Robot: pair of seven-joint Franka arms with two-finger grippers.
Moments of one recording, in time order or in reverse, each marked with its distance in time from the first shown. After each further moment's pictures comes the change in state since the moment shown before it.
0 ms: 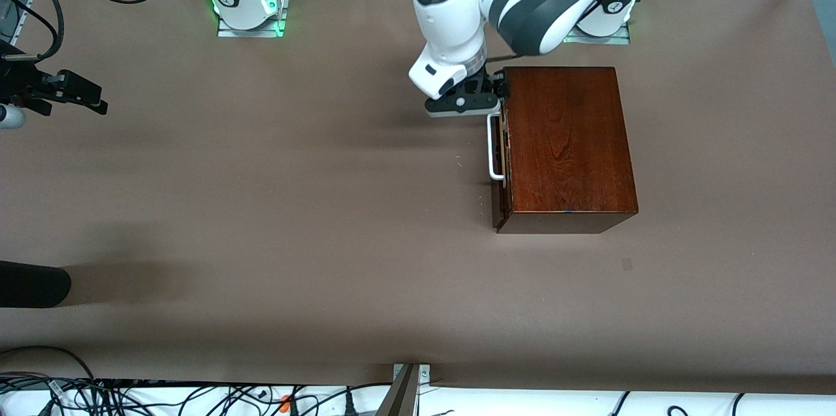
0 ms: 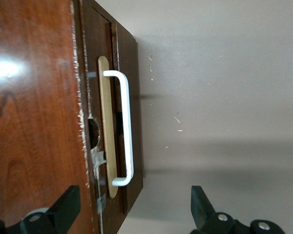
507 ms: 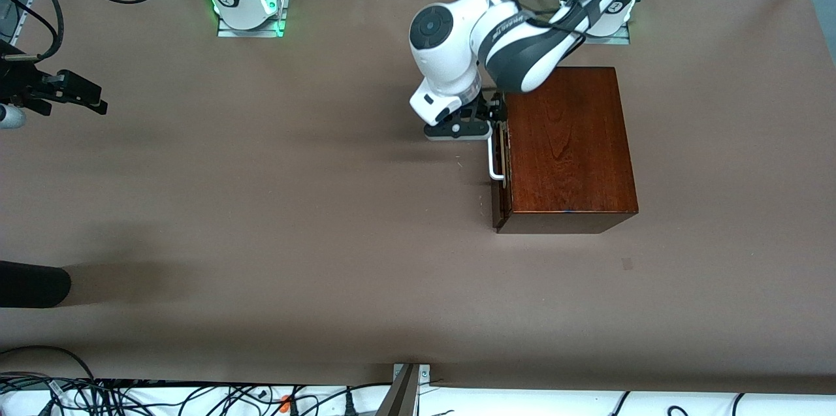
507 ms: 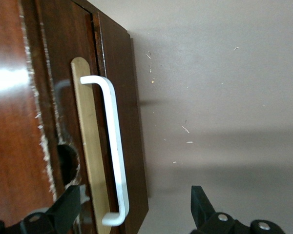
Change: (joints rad) left arm 0.001 0.111 0.006 -0.031 0.107 0.058 0.000; right arm 0.000 0.000 0.000 0.000 0.000 0.000 0.000
